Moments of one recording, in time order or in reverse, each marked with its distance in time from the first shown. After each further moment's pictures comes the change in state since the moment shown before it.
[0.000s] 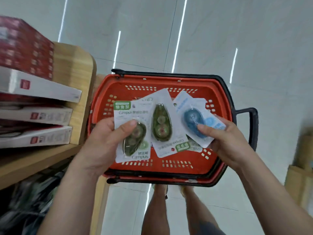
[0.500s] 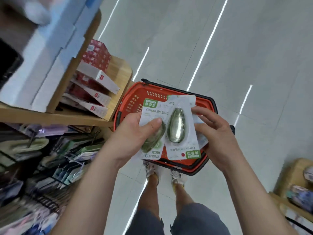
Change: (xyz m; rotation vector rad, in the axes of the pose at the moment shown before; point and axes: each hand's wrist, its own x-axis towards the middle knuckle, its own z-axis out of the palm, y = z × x) left_hand -0.153 0.077 0.085 0.130 0.104 0.081; right_hand -0.140 -0.097 0.054 -0.263 -0.166 -0.220
